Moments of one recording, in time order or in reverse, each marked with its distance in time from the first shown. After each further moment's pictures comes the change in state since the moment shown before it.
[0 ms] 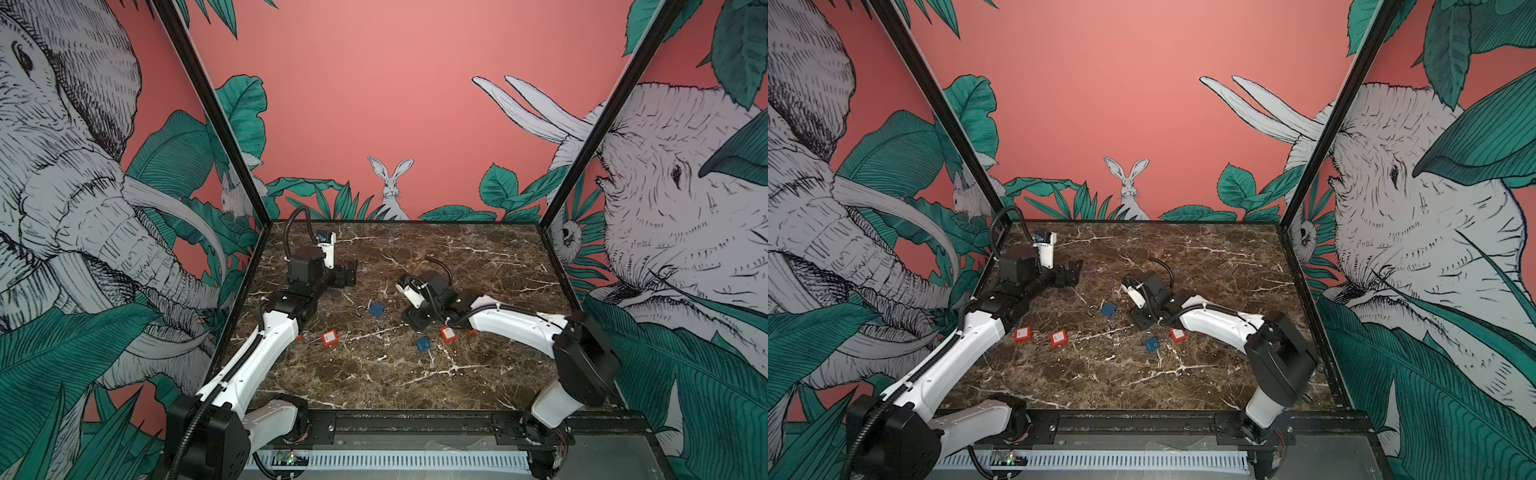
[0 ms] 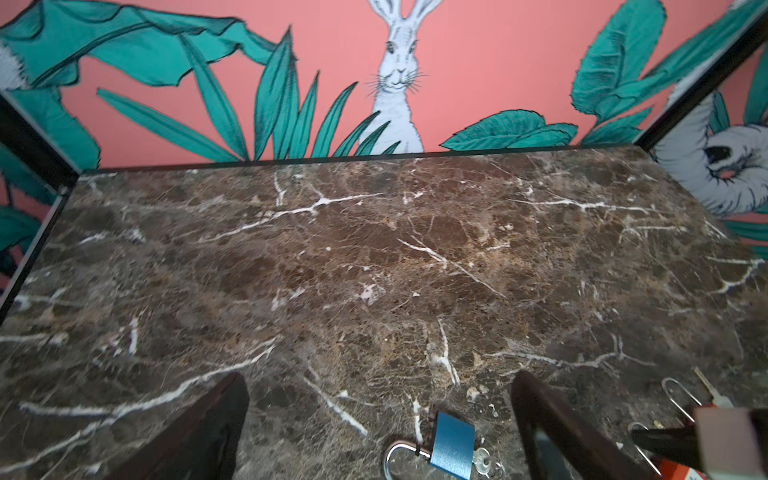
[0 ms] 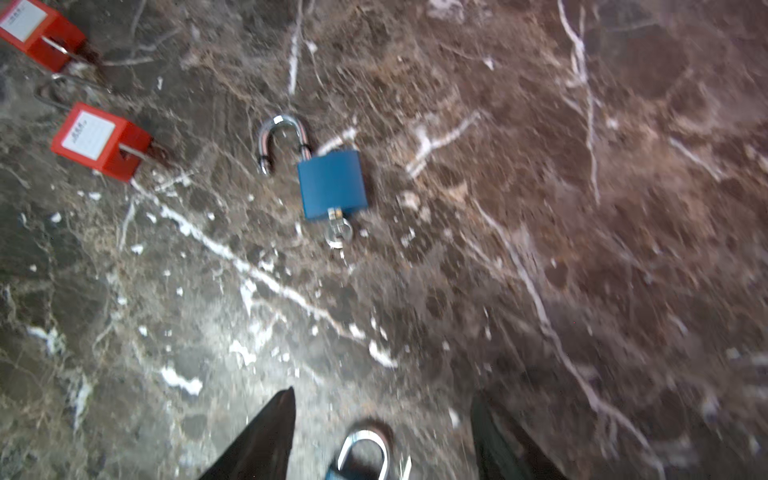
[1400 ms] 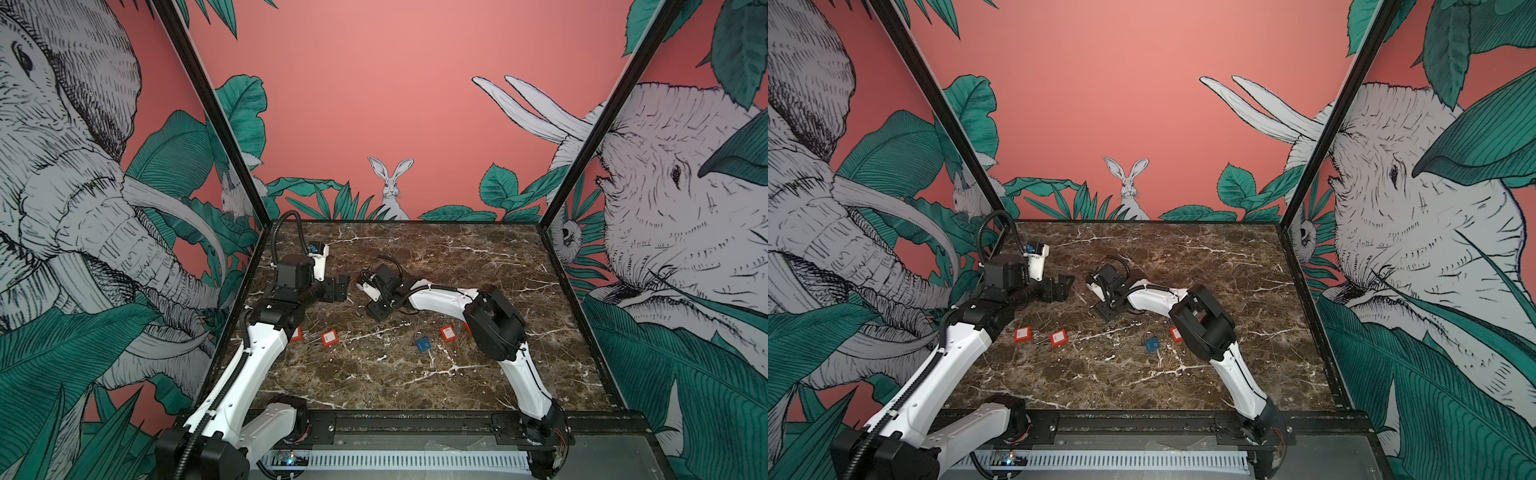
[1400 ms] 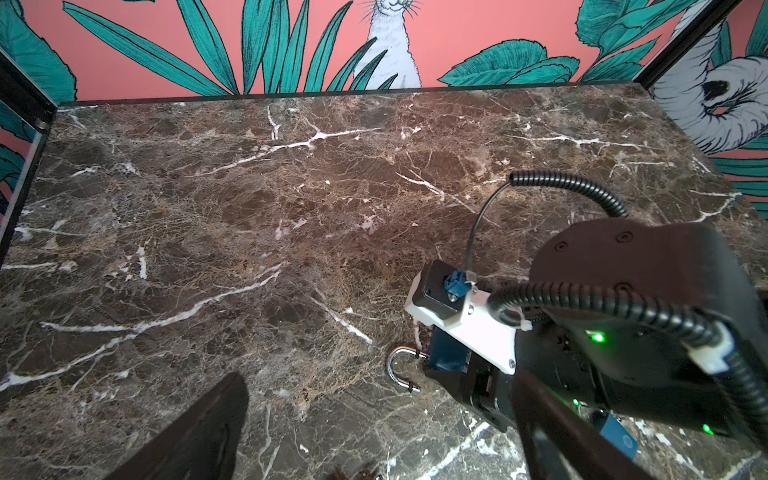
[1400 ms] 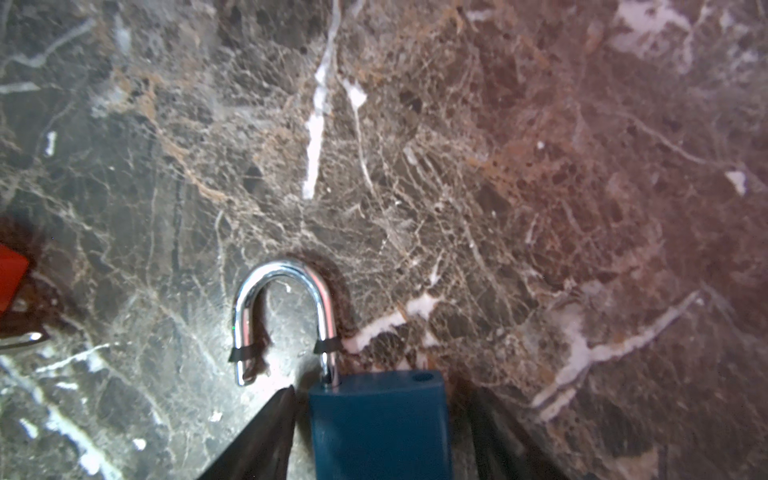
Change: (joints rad) left arm 0.056 -0.100 0.000 -0.240 0.110 0.070; right arm 0.059 0.527 0.509 -0.092 -0.018 0.009
